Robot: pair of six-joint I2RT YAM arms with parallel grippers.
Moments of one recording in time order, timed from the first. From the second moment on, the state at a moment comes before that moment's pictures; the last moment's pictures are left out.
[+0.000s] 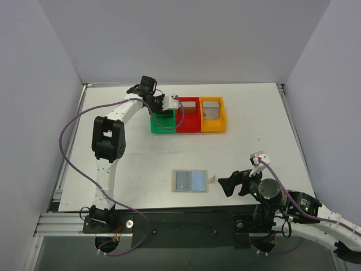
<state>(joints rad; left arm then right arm) -0.31 2.31 2.00 -0.69 0.41 1.24 1.17 0.26 0.53 -0.70 0.53 0.58</state>
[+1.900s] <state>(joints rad) -0.32 2.34 1.94 -0.44 0.26 0.95 1.17 0.28 0.52 -0.66 0.55 0.57</state>
